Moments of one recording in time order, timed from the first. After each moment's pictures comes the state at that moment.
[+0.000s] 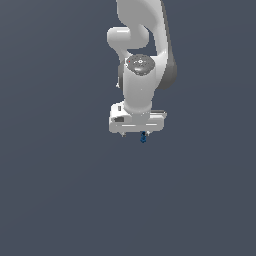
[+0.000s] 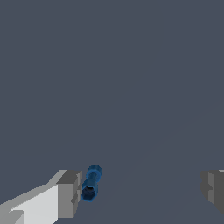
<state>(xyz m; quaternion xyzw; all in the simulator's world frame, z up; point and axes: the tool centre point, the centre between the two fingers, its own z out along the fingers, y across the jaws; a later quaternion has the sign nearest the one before) -0.007 0.031 0.176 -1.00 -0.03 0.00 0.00</state>
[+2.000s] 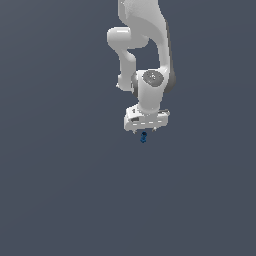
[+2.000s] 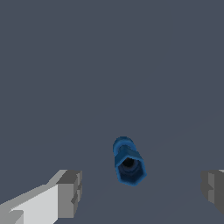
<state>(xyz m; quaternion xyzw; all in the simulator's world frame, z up) -0.086 0.081 0.096 -1.00 -0.08 0.00 0.00</state>
